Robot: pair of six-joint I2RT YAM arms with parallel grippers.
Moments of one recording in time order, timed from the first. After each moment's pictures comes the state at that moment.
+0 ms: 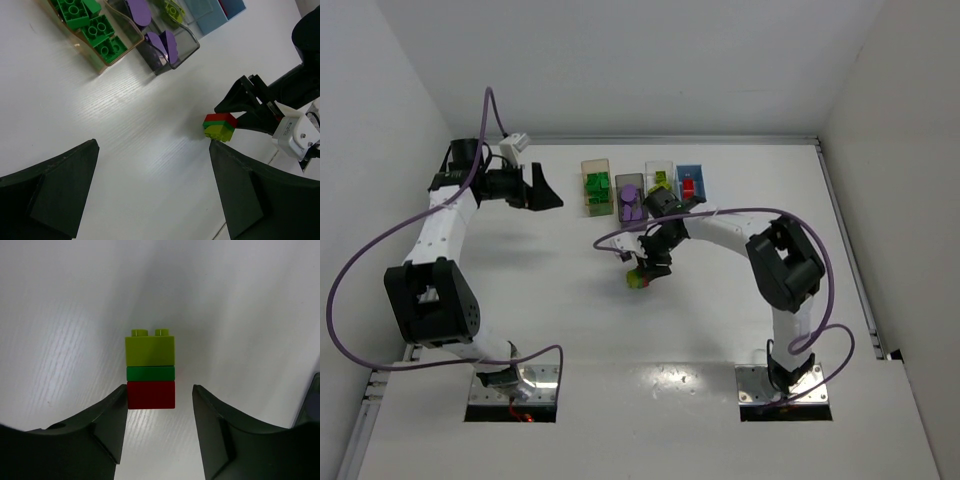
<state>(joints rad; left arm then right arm) 0.17 1.55 1.33 -0.66 0.87 0.19 0.65 1.96 1.33 -0.66 -0.64 -1.21</state>
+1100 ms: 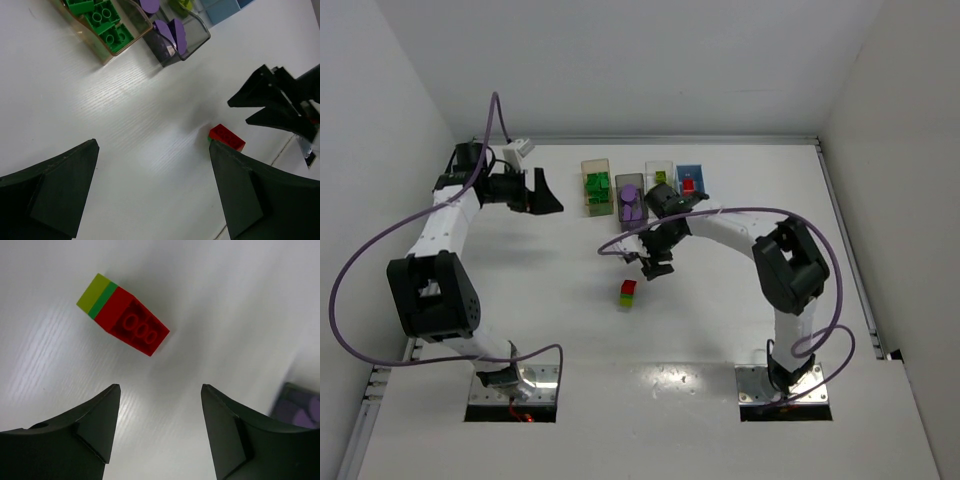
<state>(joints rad) 0.16 1.57 1.31 -0.66 0.85 0.22 0.65 1.95 1.37 -0.71 -0.65 -1.30</state>
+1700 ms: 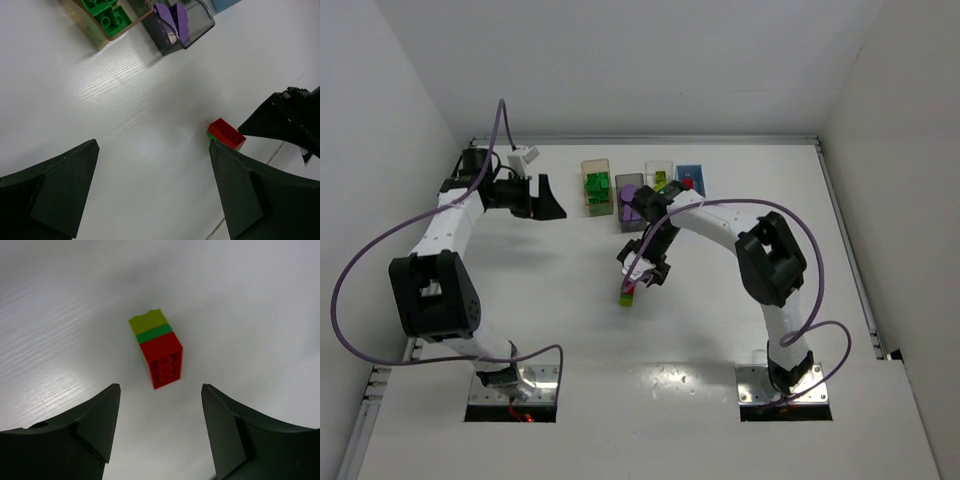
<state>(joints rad) 0.15 1.58 1.27 -0.67 0.82 0.21 0.69 2.05 1.60 -1.13 -0.74 -2.01</state>
